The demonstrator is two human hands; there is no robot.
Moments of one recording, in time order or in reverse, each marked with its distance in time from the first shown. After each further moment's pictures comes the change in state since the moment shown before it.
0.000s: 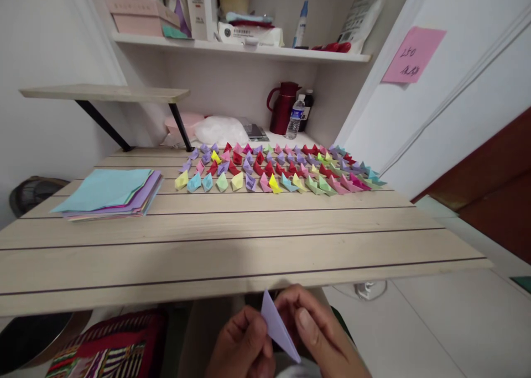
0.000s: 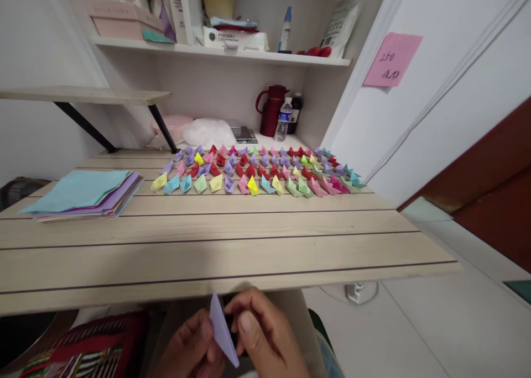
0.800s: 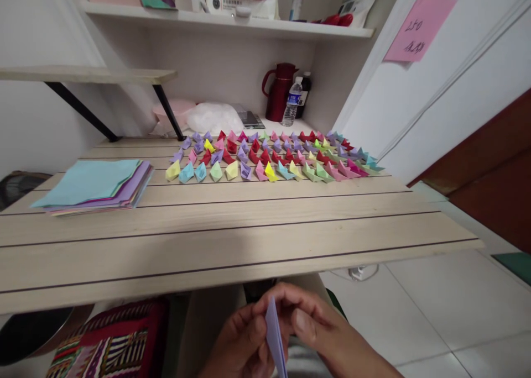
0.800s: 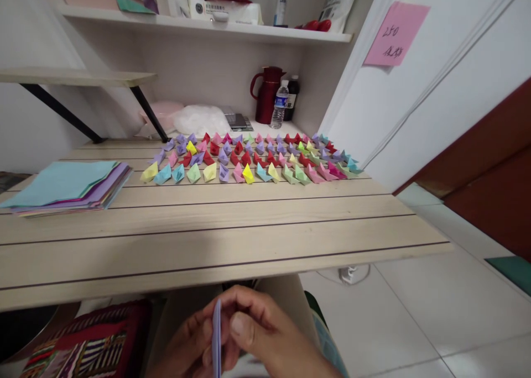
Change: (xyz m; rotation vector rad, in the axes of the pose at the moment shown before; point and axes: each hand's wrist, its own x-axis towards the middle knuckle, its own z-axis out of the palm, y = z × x) left_hand 0.002 -0.011 -0.005 -0.126 -0.187 -0.092; right_hand 0.005 -0.001 -0.005 0.284 -0.272 0.114
